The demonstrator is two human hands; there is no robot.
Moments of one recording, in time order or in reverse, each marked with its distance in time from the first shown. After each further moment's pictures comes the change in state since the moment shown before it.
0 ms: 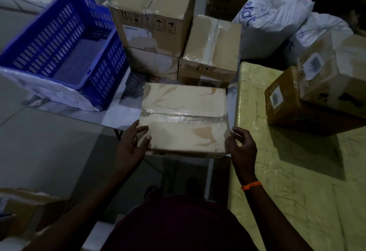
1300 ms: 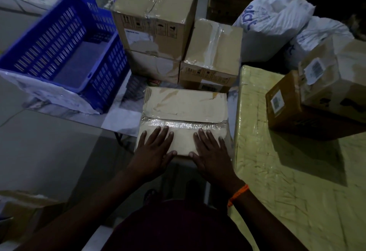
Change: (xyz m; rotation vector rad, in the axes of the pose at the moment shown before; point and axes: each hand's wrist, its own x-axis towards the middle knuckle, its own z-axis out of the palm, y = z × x) left_hand 0.018 -0.019 0.042 0.823 -0.364 0.336; right_hand -0.023 0.003 0.046 -0.848 -0.588 -0.577
